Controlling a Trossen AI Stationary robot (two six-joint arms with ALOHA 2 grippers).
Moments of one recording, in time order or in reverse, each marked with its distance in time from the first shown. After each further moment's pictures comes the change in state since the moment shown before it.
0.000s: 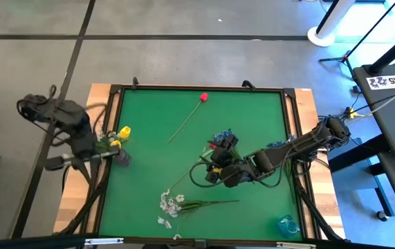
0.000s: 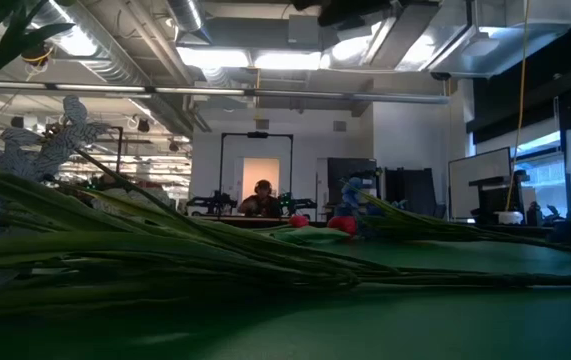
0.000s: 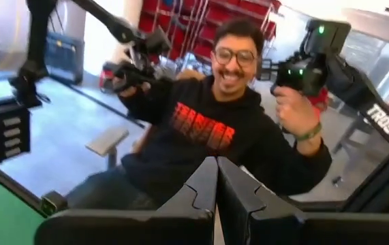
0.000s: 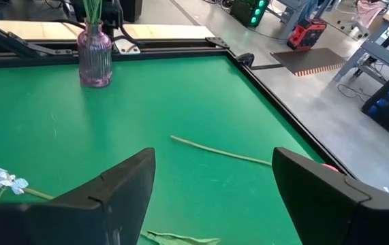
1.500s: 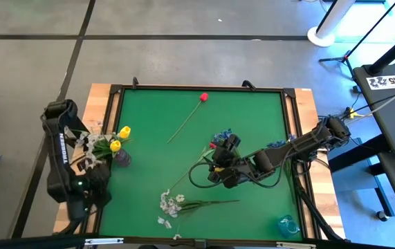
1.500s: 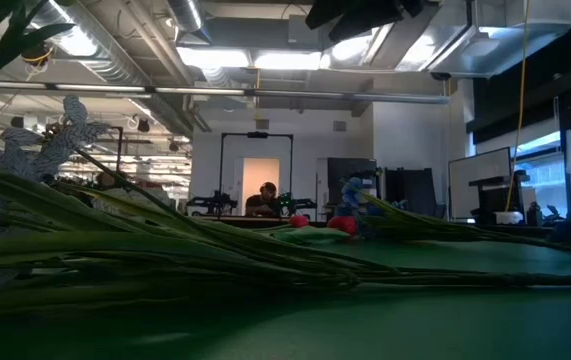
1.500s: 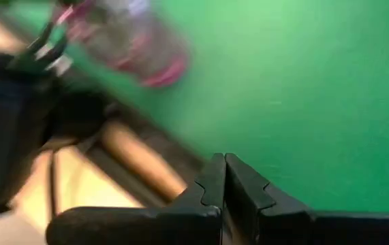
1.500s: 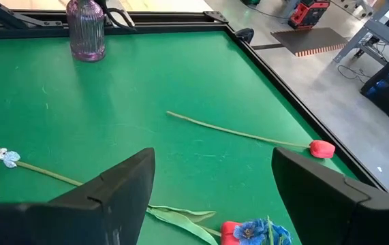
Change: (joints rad) left arm -0.886 0.504 -0.195 -0.930 -0.967 -1.767; right arm 0.000 0.000 0.000 -0.117 -0.027 0.085
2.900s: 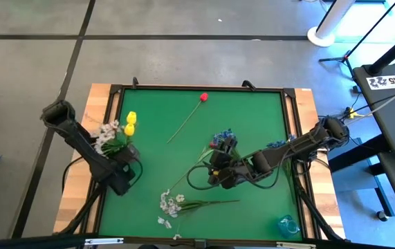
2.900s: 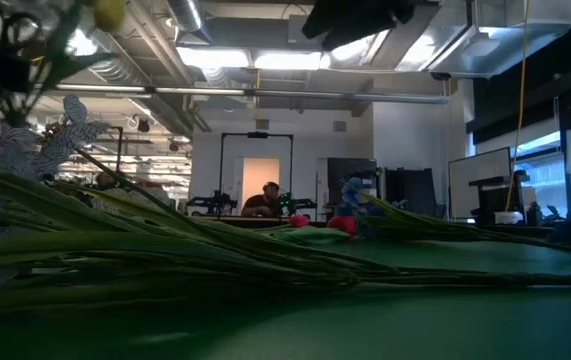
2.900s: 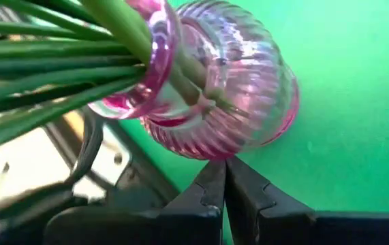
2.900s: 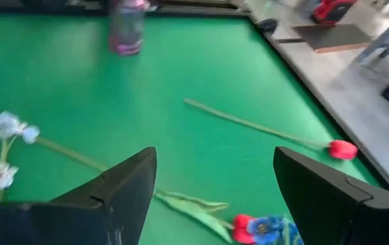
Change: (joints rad) left arm 0.506 0.005 -0.300 0.143 -0.149 0.450; right arm 0.000 0.025 0.001 0.010 -0.084 -0.054
